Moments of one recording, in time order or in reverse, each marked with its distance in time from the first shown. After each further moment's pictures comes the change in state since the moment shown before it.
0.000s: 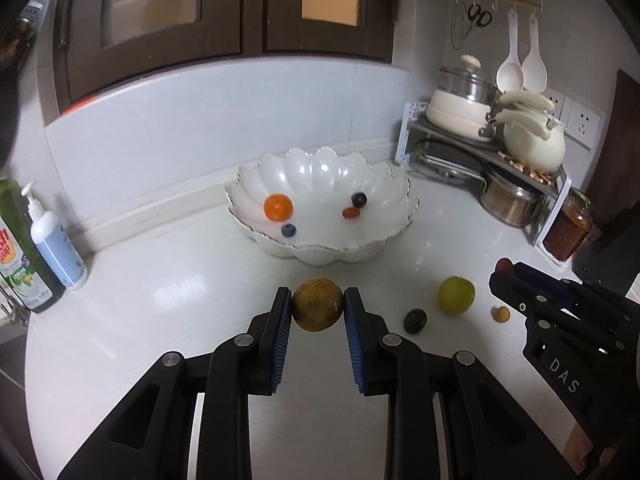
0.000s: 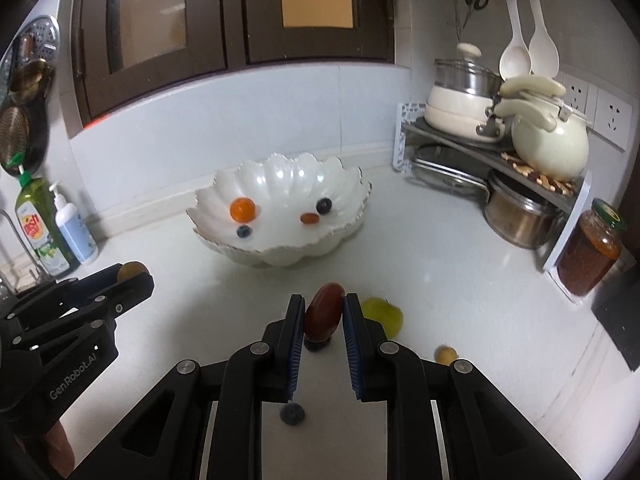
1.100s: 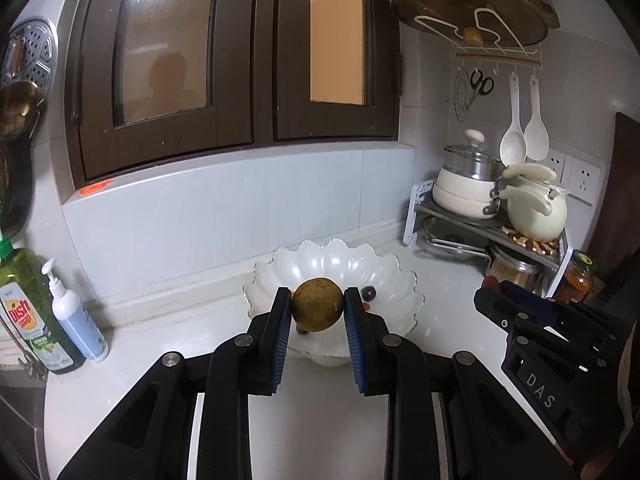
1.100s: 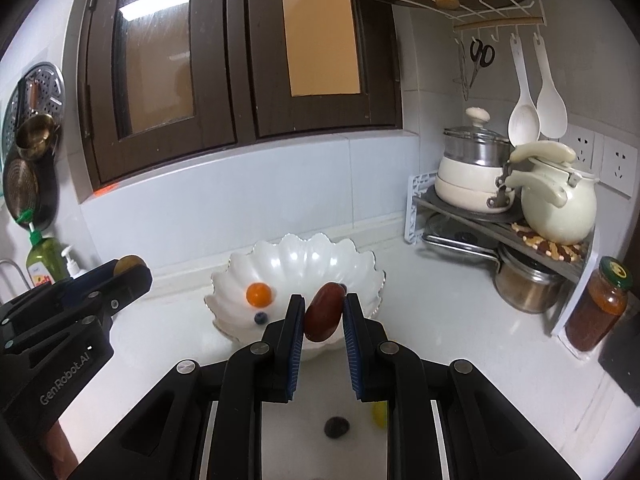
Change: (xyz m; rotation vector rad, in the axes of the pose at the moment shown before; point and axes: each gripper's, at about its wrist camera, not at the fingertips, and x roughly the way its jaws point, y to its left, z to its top) left arm -0.027 0.006 0.068 0.006 -0.221 0.035; right arm -0.011 0.007 0.062 0.020 -0.191 0.036
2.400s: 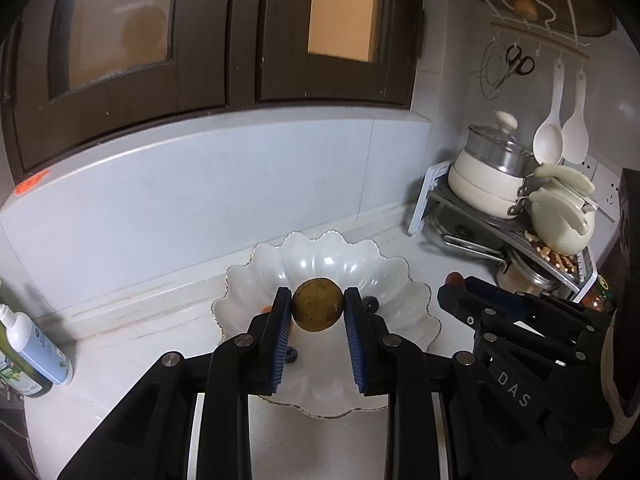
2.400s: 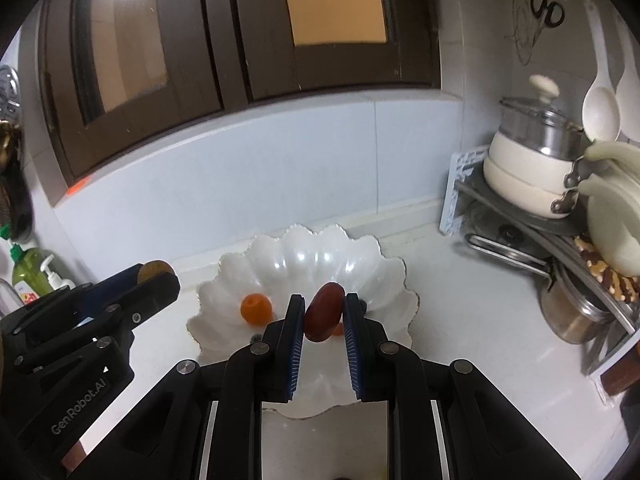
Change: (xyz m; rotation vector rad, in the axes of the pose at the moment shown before) left arm 0.117 0.012 0.045 -0.039 0.182 -0.063; right arm 0.123 -0.002 0.056 -0.004 0.203 0.079
